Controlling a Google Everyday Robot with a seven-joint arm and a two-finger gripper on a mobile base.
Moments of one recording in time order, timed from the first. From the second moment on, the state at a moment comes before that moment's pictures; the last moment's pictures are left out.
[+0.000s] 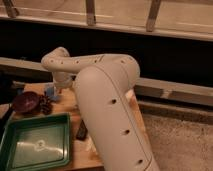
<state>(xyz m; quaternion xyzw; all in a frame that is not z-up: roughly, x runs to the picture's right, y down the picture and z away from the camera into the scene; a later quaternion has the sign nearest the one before) -0.204 0.025 0.852 -0.24 0.22 0.65 0.68</state>
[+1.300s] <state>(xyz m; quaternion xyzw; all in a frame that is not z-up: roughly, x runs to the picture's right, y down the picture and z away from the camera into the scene) -0.156 0.055 0.933 -0.30 0.22 0.65 0.66</state>
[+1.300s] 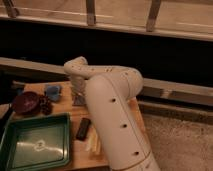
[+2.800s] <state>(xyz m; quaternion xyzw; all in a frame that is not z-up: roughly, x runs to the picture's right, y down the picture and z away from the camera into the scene) -0.259 0.082 0.743 -0.49 0.14 0.54 0.67</state>
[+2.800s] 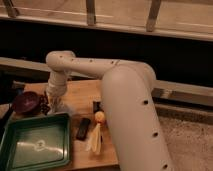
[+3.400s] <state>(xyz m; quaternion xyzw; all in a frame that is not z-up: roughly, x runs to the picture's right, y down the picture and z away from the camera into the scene) -0.260 0.081 0.742 -0.49 0.14 0.54 0.67</state>
